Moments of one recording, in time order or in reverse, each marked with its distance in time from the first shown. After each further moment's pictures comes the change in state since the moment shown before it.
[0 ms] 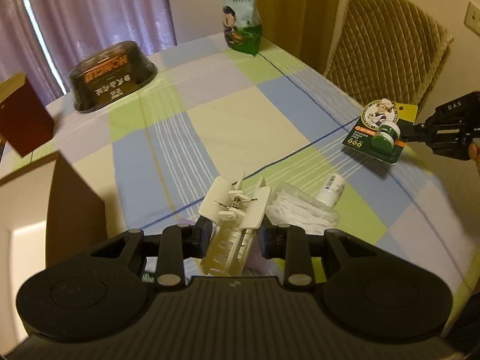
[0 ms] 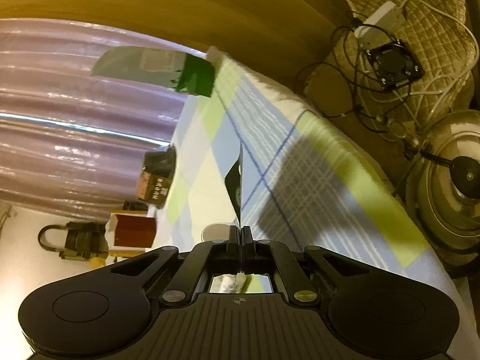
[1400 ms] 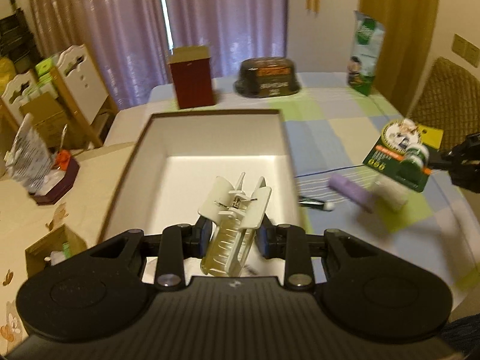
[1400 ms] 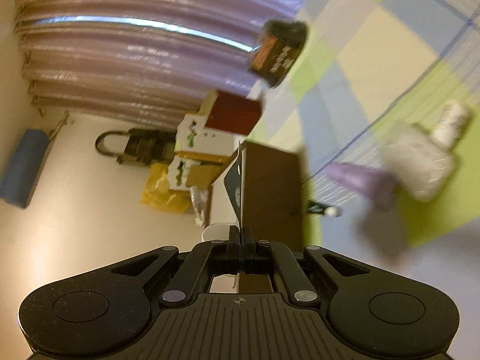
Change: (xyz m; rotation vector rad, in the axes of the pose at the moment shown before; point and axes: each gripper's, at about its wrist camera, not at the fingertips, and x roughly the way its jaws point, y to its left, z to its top) left arm -0.185 0.157 -0.120 -0.264 -0.085 0.259; right arm 0.099 0.168 -0.177 -0.188 0.314 0.239
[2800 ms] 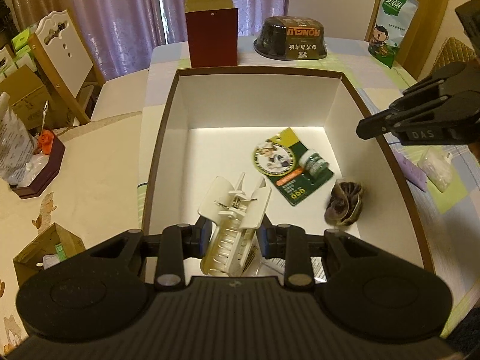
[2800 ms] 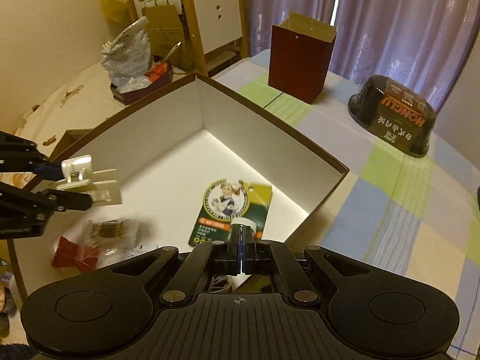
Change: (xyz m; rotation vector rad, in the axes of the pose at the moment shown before) left arm 0.101 0.091 0.008 0.031 0.126 -0.094; right arm 0.253 0.106 -0.064 -1.066 0.329 -0.680
